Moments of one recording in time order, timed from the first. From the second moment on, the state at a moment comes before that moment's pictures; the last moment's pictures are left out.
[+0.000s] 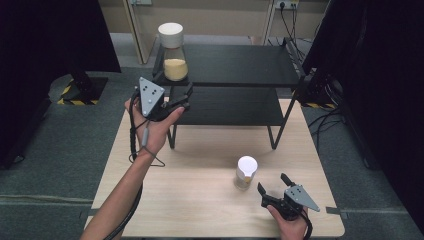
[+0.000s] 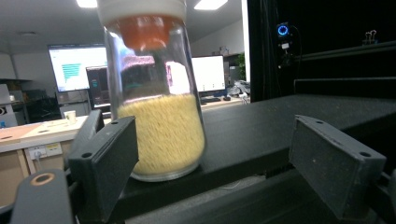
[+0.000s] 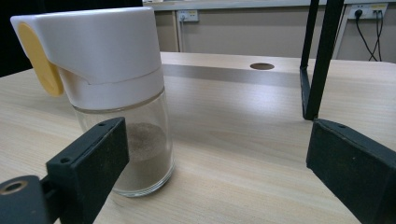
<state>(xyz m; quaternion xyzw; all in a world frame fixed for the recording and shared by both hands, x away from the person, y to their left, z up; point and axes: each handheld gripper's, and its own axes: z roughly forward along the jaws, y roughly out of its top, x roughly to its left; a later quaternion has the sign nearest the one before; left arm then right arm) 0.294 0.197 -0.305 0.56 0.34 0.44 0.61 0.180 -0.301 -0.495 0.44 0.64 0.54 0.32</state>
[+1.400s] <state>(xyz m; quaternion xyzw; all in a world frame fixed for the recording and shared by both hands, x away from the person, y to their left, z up) 0.276 0.210 -0.401 0.59 0.34 0.40 0.61 0.179 -0.300 -0.495 0.44 0.64 0.54 0.32</state>
